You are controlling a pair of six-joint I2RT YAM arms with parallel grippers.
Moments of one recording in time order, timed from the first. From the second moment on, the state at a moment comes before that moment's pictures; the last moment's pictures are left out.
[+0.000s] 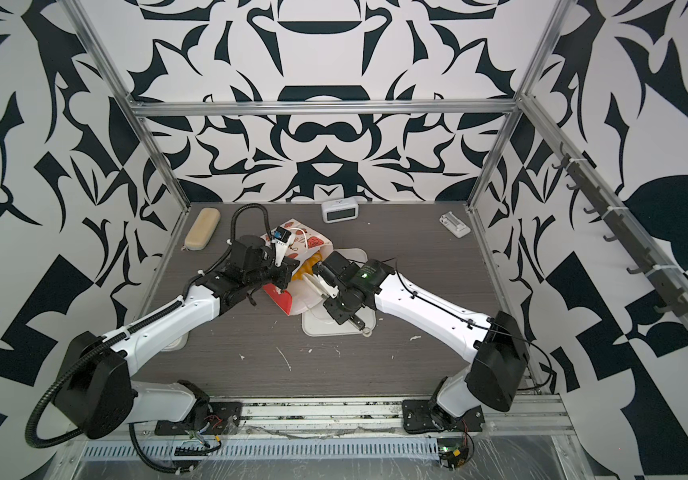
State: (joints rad) left arm -0.57 1.36 0.92 -0.13 0.18 -0.05; right arm 0.88 1.49 1.31 -1.00 0.03 0.13
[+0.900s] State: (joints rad) left arm -0.58 1.37 0.92 -0.13 0.17 -0.03; right arm 0.93 1.43 1.18 -0.86 0.23 0.02
